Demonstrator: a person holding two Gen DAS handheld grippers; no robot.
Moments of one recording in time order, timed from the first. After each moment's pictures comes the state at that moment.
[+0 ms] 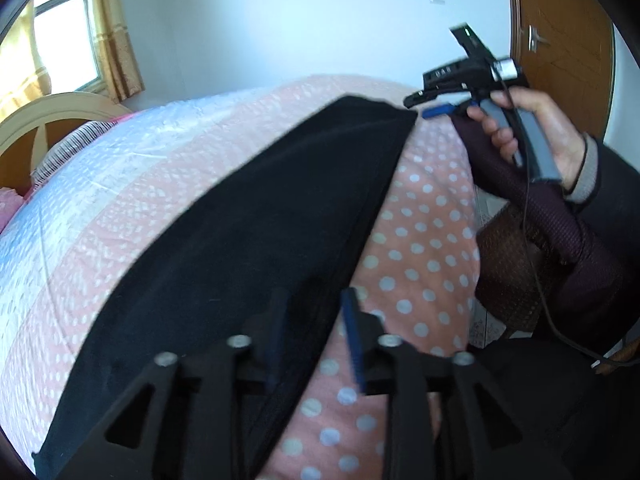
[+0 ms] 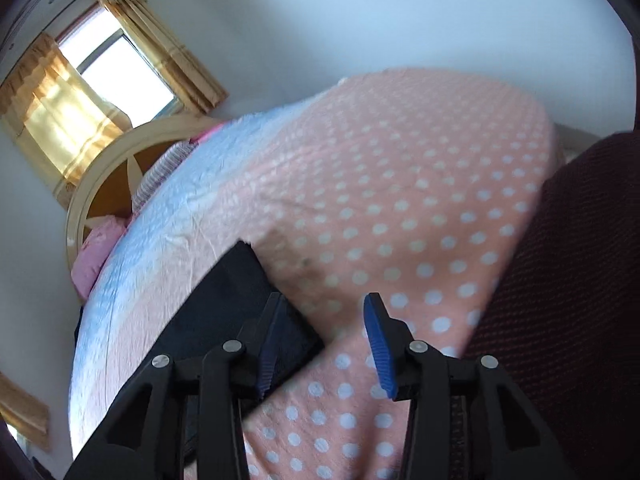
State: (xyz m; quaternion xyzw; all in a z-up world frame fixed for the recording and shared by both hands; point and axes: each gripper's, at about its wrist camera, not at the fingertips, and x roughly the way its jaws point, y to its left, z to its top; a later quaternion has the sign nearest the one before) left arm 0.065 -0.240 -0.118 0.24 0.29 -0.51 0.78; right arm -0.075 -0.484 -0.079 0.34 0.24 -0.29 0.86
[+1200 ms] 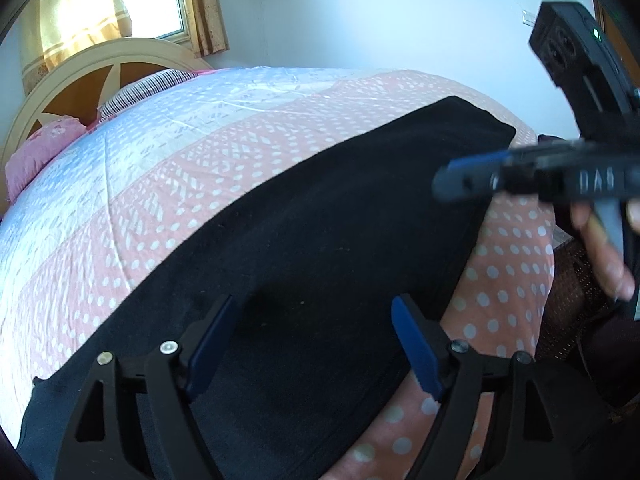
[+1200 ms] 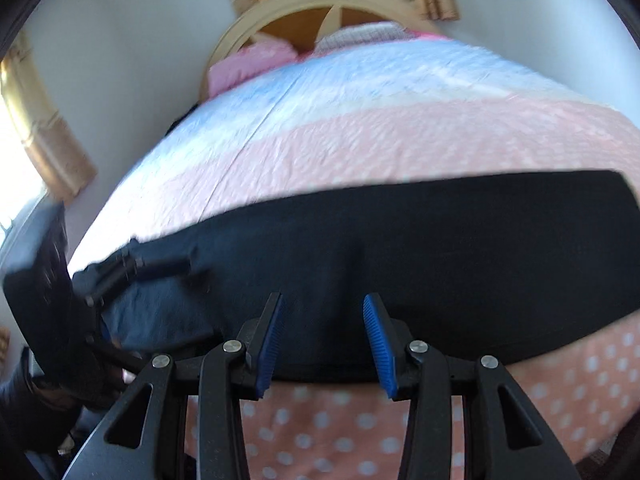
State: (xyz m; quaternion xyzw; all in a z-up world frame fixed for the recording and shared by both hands) left arm 0.109 -0.200 -0.134 0.20 0.35 -0.38 0.84; right arm 0.046 -0.262 -0.111 0.11 0.43 0.03 0.90
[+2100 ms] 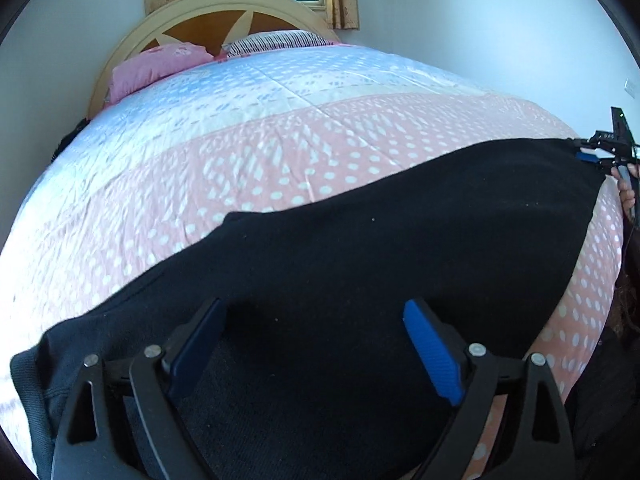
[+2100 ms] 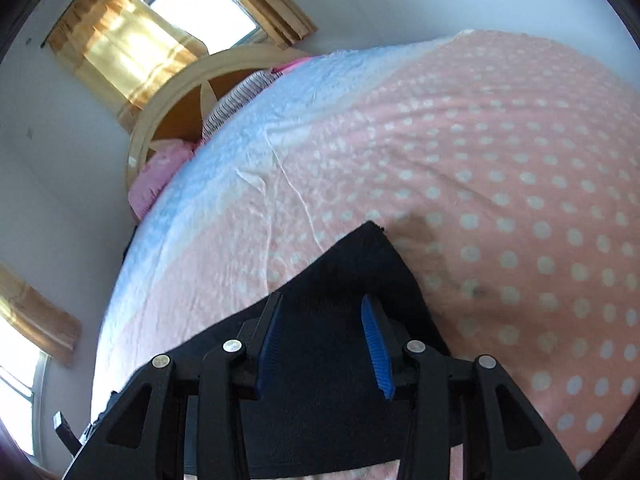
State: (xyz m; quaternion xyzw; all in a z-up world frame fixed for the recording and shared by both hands) left arm 0.135 -0.040 -0.143 0.12 0.39 -0.20 0.89; right arm 0.014 -0.488 -0.088 0.32 0.30 -0.12 0.89
